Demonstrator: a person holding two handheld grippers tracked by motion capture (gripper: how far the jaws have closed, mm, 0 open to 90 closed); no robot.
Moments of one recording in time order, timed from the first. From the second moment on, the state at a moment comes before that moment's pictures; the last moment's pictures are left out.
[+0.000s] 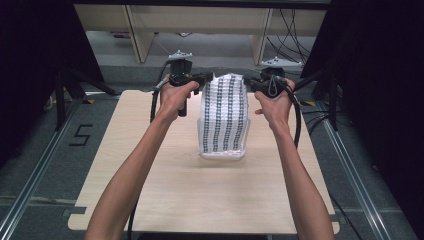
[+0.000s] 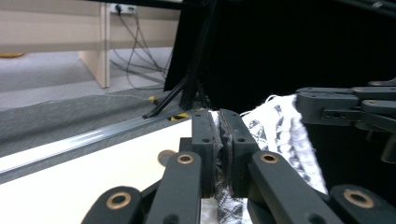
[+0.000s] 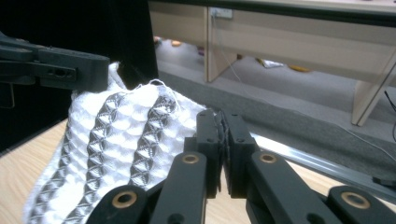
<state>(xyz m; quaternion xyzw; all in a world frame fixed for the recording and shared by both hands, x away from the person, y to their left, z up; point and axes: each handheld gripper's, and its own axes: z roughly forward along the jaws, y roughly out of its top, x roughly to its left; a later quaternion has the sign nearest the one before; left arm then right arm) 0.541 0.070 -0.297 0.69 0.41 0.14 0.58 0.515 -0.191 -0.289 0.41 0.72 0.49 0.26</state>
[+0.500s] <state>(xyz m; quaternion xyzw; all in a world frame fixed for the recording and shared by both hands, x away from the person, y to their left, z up) 0.559 0.064 -0.325 0.70 0.43 0.13 0.55 0.541 -0.187 -0.322 0.44 0.73 0.46 0.24</state>
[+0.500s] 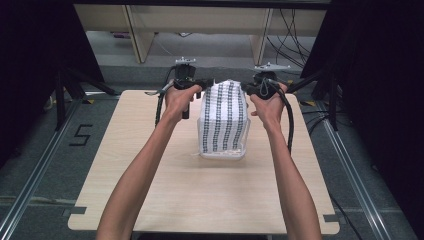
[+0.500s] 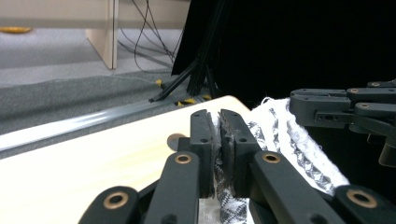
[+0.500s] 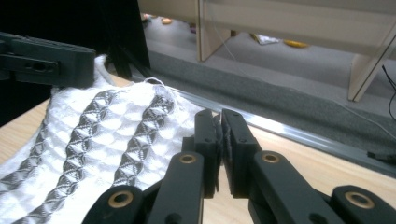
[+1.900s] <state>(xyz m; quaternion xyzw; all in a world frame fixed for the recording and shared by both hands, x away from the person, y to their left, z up) 0.540 0.086 -0.333 0.73 0.43 0.09 0.52 0.529 -0.207 -0.324 0.46 0.74 0.44 0.22</state>
